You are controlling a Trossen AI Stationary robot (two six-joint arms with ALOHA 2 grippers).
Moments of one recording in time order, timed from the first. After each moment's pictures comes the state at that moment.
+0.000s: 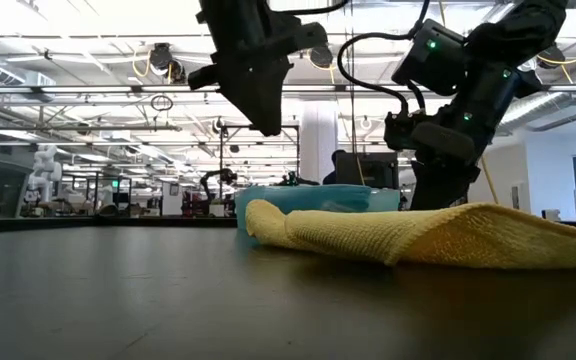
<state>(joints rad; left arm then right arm) -0.15 1.90 1.59 -0.93 -0.45 -0.85 -0.01 1.49 0.60 -0.14 0.08 0.50</state>
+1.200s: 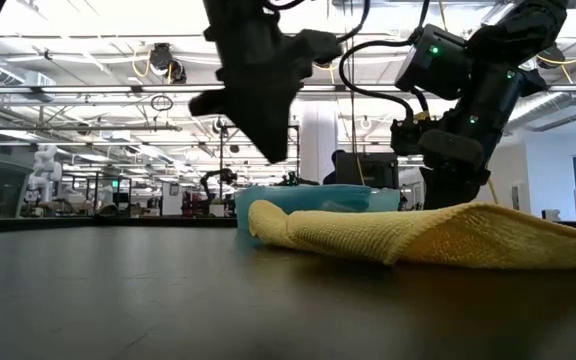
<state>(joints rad) -0.14 1.96 1.59 -0.89 -0.20 -0.92 -0.01 1.49 0.60 -0.22 0.08 0.53</state>
